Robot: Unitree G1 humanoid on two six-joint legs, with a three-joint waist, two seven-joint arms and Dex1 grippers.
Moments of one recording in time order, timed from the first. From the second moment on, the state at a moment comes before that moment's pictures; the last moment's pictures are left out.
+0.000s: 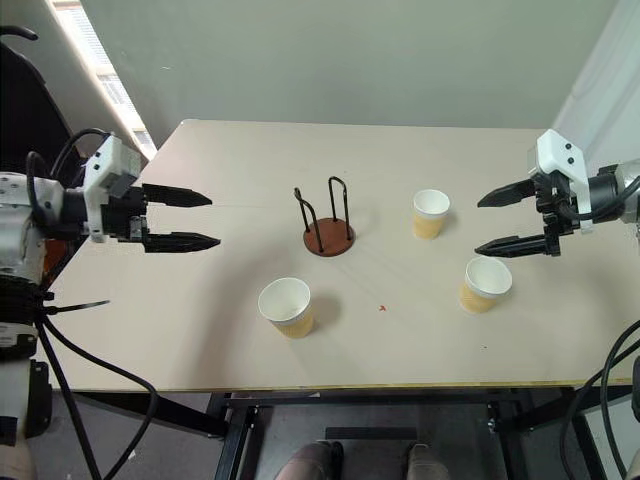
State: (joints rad) left arm -0.92 0.99 0.00 0.56 -0.25 0.26 -1.49; right arm -0.97 -1.03 0.11 0.34 0.27 0.37 1.59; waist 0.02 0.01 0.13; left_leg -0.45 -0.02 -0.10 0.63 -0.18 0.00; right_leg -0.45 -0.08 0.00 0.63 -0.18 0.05
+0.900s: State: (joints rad) left arm -1.12 0.61 -0.06 1.03 -0.02 0.03 -0.97; right arm -0.90 -0.84 0.04 0.01 0.30 0.59 1.18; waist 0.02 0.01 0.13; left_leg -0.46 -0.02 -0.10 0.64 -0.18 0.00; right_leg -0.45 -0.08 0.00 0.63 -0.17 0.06
